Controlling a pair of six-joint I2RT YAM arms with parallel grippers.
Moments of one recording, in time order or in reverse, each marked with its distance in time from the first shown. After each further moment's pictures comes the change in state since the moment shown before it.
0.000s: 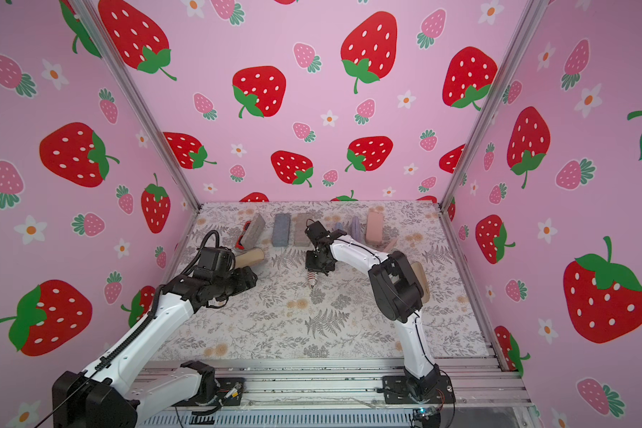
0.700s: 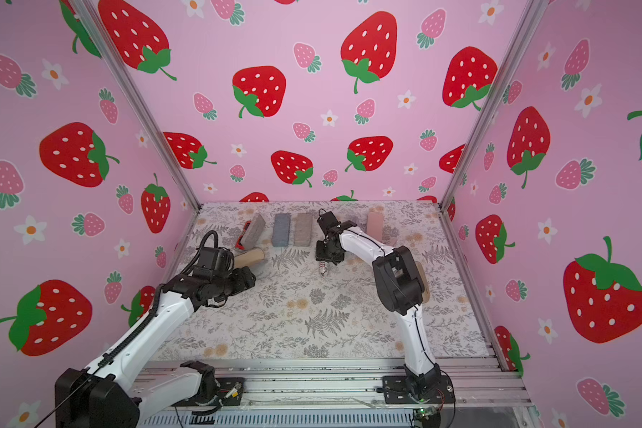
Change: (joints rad) left arm 0.029 0.026 -0.003 -0.002 0.002 0.009; right arm -0.089 0.042 0.057 -0.006 -0.020 -0.079
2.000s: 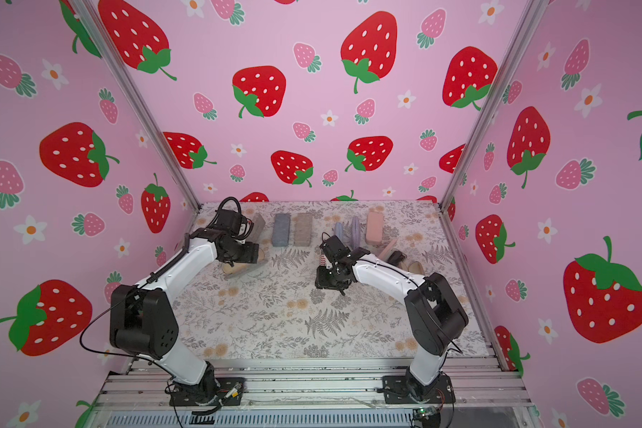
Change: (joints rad) left arm 0.053 0.541 0.492 -0.083 -0.113 0.546; right arm 0.137 -0.454 -0.526 0.137 -0.080 0.095
